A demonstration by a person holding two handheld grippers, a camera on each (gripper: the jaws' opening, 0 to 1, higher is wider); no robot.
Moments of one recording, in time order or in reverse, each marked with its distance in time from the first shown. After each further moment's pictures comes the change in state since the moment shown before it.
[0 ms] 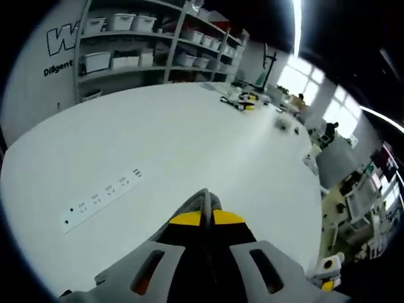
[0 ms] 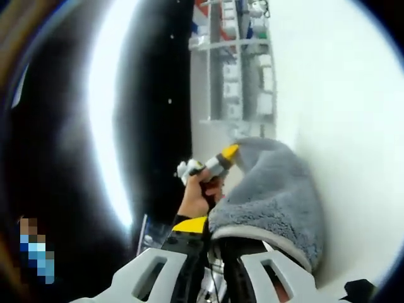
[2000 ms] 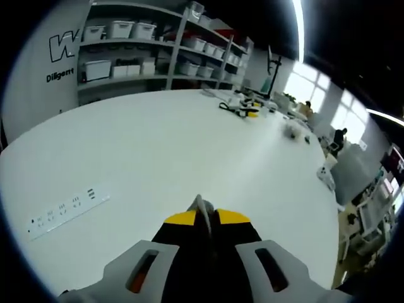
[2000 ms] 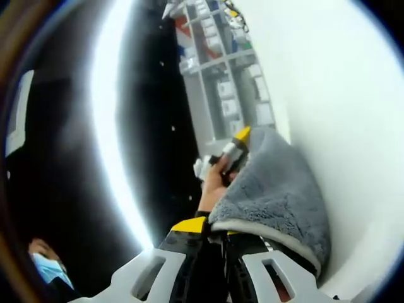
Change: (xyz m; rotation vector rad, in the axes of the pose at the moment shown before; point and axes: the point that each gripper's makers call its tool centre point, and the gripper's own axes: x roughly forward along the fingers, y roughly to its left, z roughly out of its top) left arm 0.124 -0.060 0.024 0.008 -0.086 0.065; right arm -0.041 0.011 0.069 0.159 -0.132 0.086
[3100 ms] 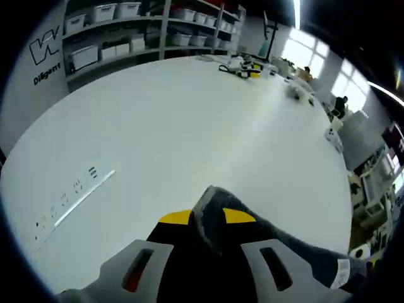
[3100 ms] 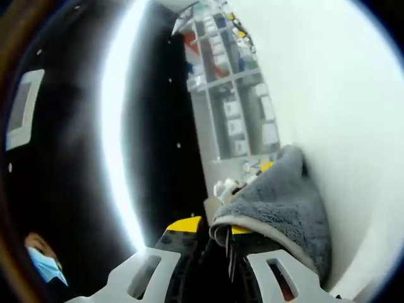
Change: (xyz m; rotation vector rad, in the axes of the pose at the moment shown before) left arm 0.003 0.024 -0.062 0.083 0.237 -0.016; right arm -0.012 0.006 0.030 -0.039 -0.114 0.021
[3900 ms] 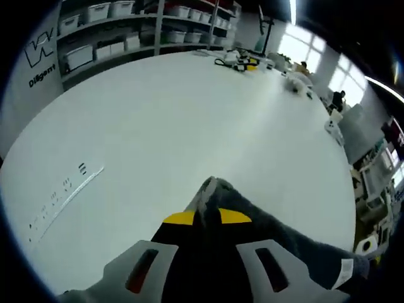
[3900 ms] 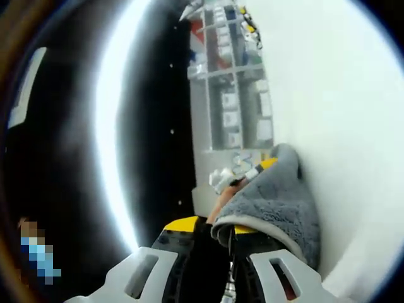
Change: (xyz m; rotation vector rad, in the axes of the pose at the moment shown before) left arm 0.014 -0.004 -0.009 0.033 0.012 -0.009; right arm -0.005 -0.008 0.000 -0.085 0.067 -0.060
